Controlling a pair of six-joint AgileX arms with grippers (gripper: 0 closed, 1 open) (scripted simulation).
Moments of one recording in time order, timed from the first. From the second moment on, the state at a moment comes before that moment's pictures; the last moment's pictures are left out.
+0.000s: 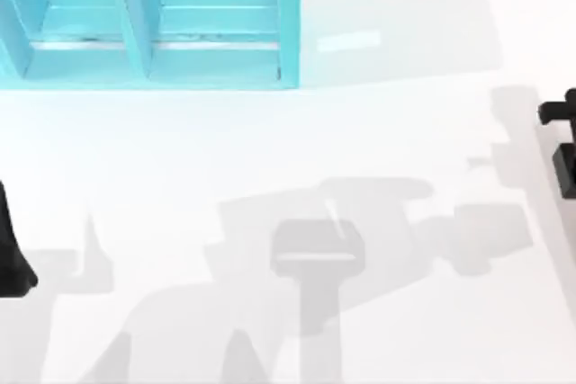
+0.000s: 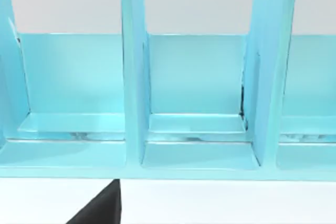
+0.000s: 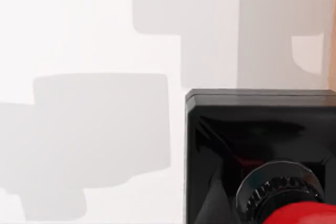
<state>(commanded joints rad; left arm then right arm) 0.00 0.00 0.00 0.00 0.00 0.00 0.10 1.67 1.26 -0.94 0.01 0.11</state>
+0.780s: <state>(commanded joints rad) 0.00 0.00 0.00 0.00 0.00 0.00 0.10 1.67 1.26 -0.94 0.01 0.11</state>
